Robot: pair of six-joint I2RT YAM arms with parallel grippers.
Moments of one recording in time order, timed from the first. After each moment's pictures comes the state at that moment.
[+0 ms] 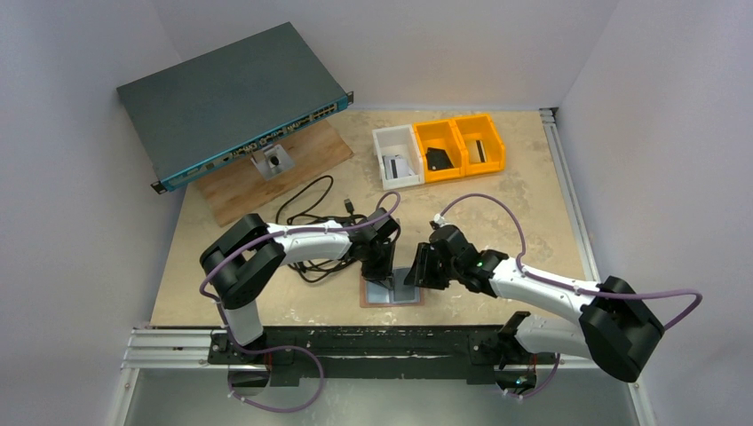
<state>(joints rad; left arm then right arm) -0.92 1.79 1.02 -0.40 0.24 -0.81 0.79 1.17 0.50 -0.22 -0.10 0.91</state>
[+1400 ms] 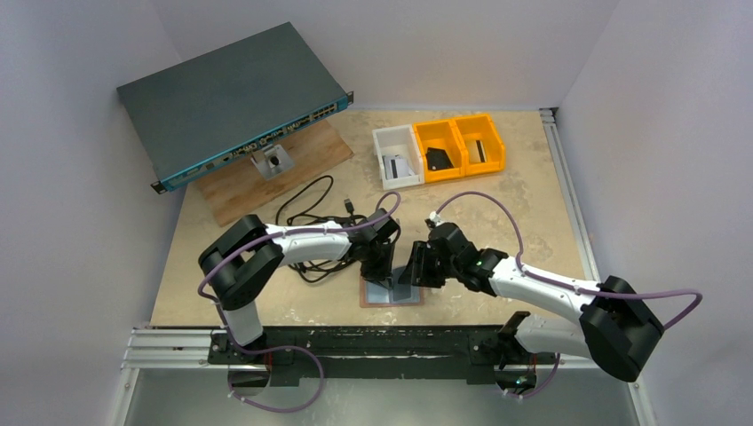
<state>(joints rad) -0.92 1.78 1.02 -0.41 0.23 -0.80 0.79 1.17 0.51 -0.18 -0.16 0.90</state>
